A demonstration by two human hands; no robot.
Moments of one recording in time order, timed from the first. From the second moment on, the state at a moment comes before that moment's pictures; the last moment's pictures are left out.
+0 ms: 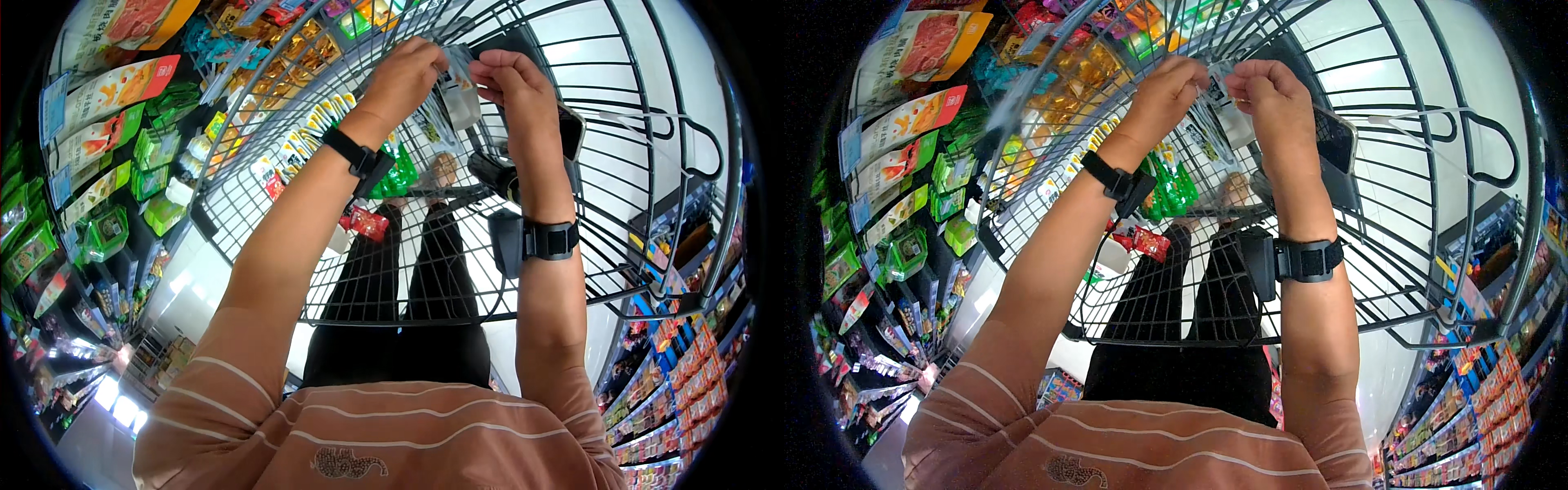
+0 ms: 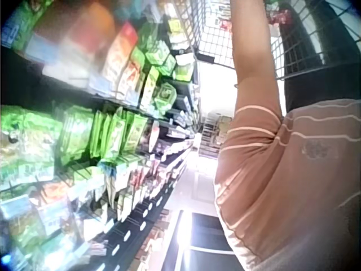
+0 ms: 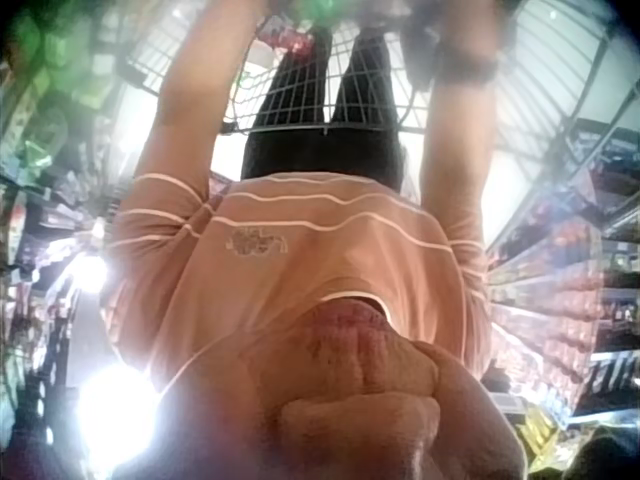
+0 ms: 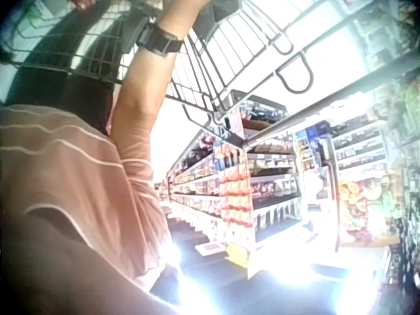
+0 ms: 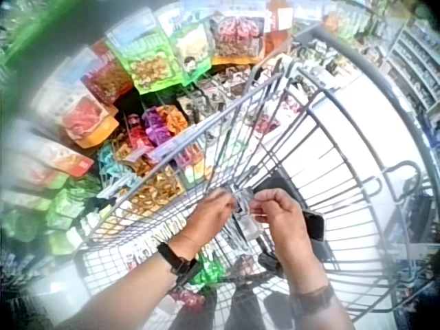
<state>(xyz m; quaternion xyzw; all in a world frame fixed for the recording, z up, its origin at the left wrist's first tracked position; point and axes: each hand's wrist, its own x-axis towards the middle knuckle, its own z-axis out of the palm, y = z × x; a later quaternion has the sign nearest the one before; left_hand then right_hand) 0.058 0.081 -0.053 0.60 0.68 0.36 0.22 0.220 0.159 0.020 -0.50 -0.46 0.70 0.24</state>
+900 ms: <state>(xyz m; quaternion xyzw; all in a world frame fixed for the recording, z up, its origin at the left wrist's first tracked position) 0.058 0.019 -0.169 0.46 0.78 0.17 0.39 0.220 0.157 0.015 -0.49 -0.47 0.70 0.22</state>
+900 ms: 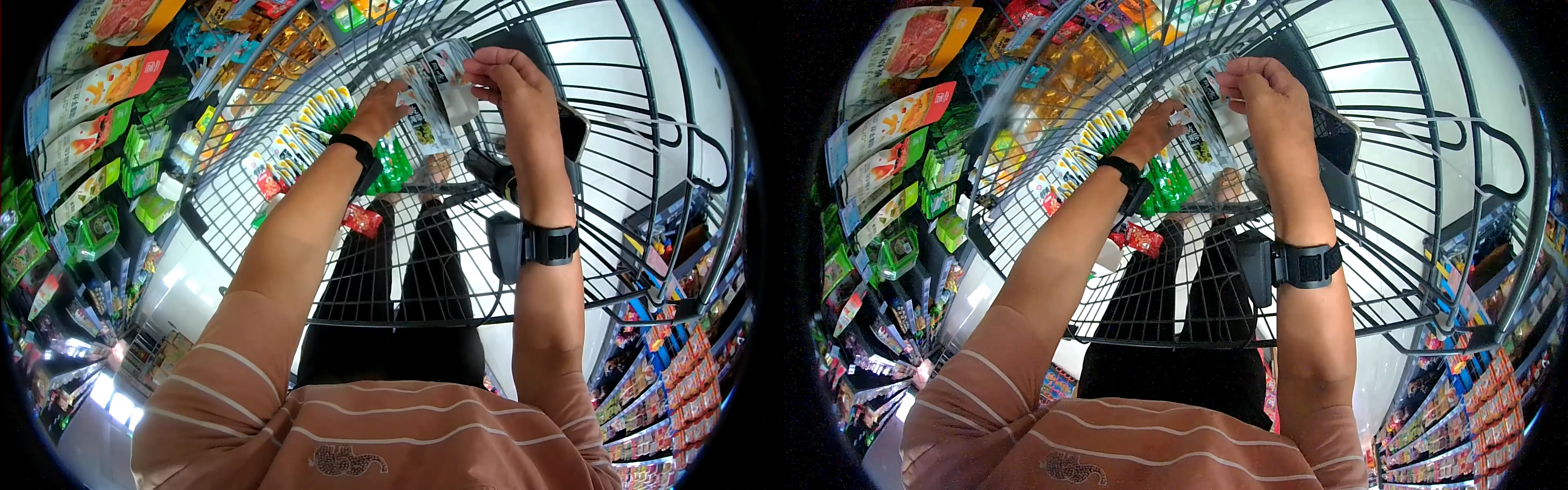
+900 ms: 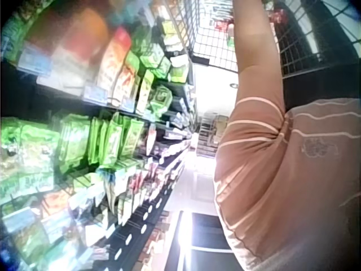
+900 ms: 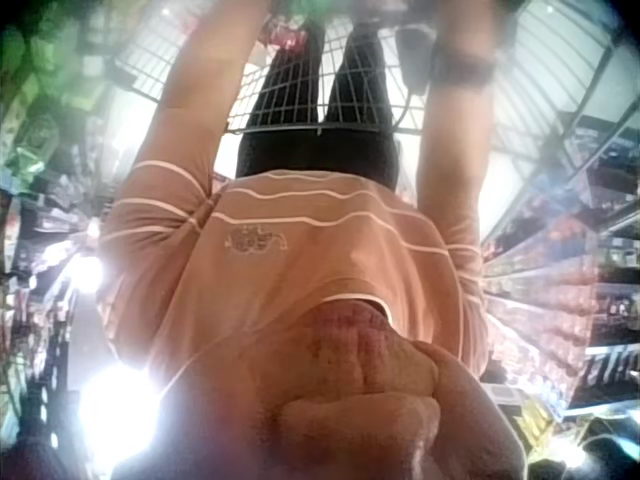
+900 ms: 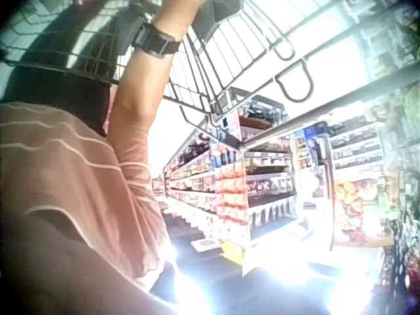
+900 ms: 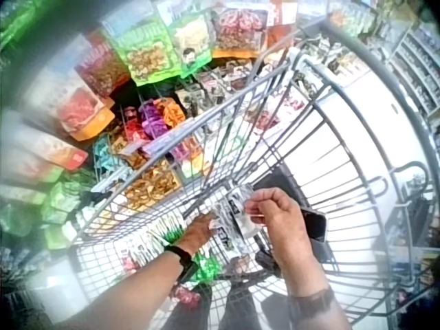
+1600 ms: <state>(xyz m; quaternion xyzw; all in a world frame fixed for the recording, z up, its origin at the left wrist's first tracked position) 0.059 0.004 -0.152 0.40 0.76 0.26 0.44 0.220 0.155 0.011 -0.48 -0.47 0.71 0.21</state>
